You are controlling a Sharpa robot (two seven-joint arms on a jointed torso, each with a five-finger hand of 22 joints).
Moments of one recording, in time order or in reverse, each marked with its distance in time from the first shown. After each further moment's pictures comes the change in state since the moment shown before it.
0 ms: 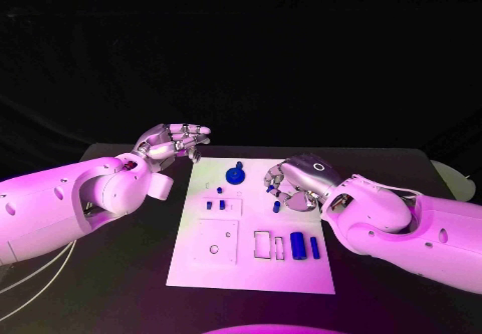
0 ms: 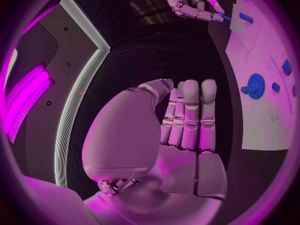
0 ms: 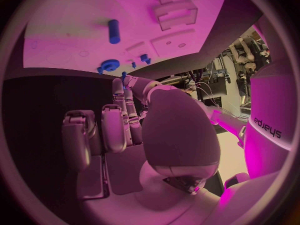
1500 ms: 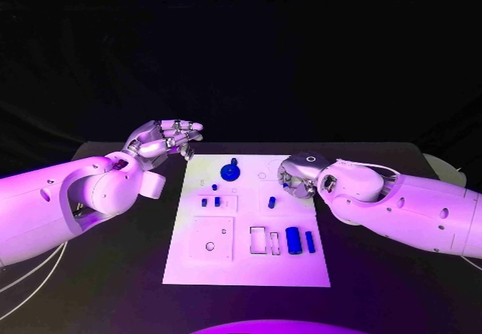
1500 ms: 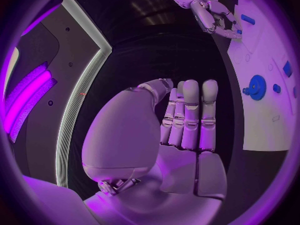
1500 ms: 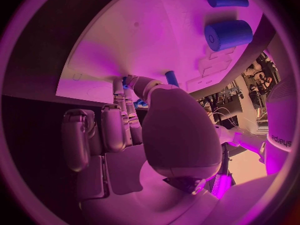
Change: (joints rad) left arm 0.000 -0.015 0.000 0.015 -0.001 0.002 0.016; left_hand -0.004 -0.004 0.000 0.005 0.000 0.007 -0.007 0.004 0.001 0.015 -0.007 -0.004 -0.002 0.004 -0.004 0.000 0.003 -0.016 0.004 -0.004 0.011 0.010; right arm 0.001 0.110 -0.012 -0.333 0.004 0.238 0.037; right_hand 0.007 -0.025 -0.032 0.032 0.003 -0.014 0.003 -0.009 -0.019 -0.017 0.004 0.004 -0.016 0.000 0.007 -0.013 -0.001 0.000 0.004 0.004 -0.026 0.000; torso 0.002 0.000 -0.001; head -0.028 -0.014
